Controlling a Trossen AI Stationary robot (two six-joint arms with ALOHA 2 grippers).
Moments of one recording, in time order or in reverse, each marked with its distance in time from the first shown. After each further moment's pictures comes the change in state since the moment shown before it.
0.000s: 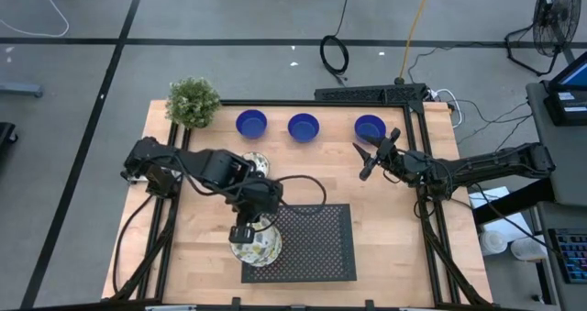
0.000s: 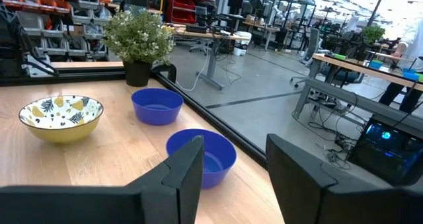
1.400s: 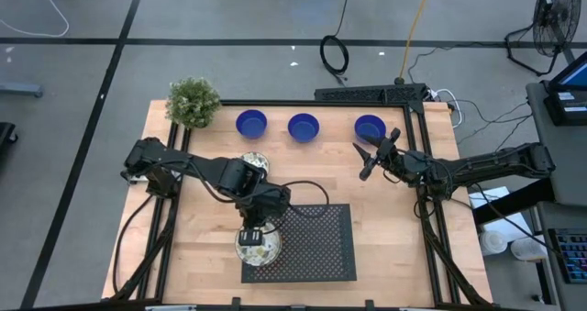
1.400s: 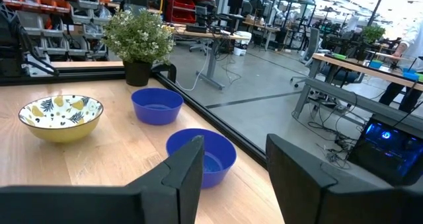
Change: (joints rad) left arm 0.022 0.000 -0.197 0.145 0.061 -0.044; right arm 0.000 0.000 0.000 -0.001 0.000 0.000
